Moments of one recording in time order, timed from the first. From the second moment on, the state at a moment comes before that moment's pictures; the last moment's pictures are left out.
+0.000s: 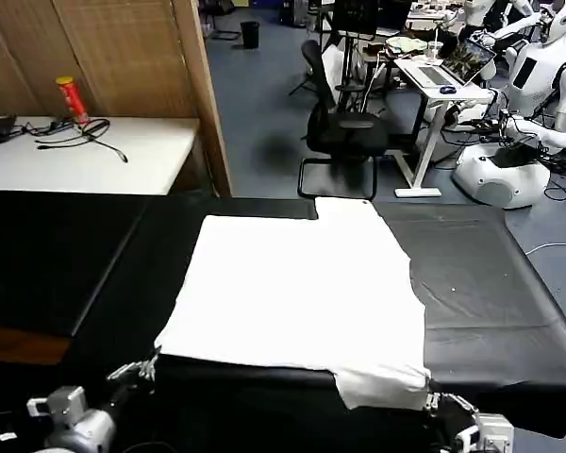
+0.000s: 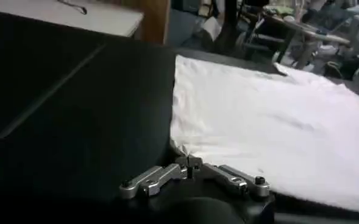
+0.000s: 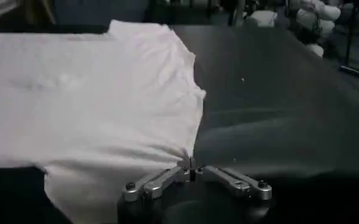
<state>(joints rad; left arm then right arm) 1.77 -1.15 -0.71 -2.26 -0.68 0.41 -0.13 -1.71 1.30 0.66 2.31 0.45 -0.45 0.13</state>
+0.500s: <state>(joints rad) 1.52 -1.22 -0.61 -2.13 -0.56 0.35 -0.11 -1.38 1.24 0.61 2.03 0.47 -0.37 0.11</state>
